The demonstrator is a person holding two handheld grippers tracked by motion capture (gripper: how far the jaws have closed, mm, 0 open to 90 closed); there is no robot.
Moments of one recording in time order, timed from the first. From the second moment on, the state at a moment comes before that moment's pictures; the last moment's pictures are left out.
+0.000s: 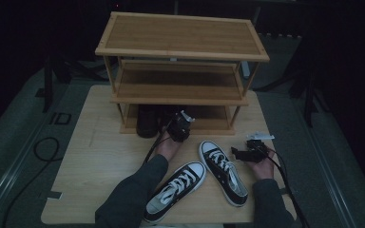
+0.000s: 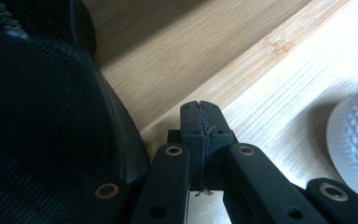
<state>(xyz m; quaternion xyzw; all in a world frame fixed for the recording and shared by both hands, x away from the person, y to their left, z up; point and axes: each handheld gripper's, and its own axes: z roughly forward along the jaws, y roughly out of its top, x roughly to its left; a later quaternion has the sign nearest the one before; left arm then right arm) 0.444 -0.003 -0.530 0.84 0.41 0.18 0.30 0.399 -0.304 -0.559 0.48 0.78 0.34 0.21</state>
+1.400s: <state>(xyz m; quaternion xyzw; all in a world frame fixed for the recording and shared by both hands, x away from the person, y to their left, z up) 0.477 -0.032 -0.538 0.85 0.42 0.23 0.24 0.286 -0.269 -0.475 0.40 0.83 0.36 0.15</state>
